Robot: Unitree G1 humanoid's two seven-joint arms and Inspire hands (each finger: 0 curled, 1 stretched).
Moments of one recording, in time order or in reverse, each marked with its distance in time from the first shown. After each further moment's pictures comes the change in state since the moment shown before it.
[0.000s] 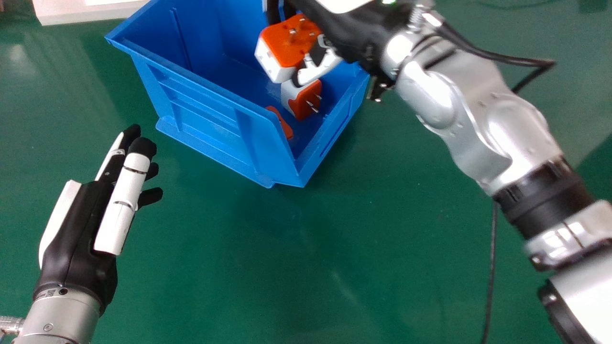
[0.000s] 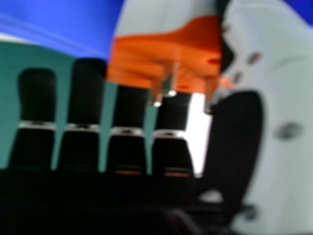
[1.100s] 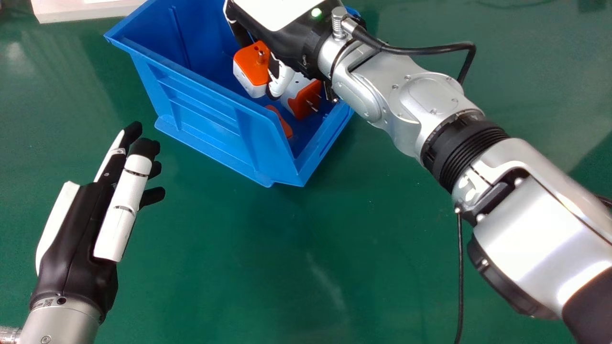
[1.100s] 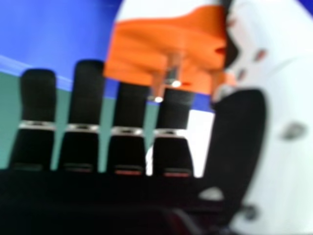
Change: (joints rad) left arm 0.053 -0.010 -0.018 -0.086 0.001 0.003 0.018; right arm -0.268 0.187 0.190 0.587 -0.017 0.001 -0.258
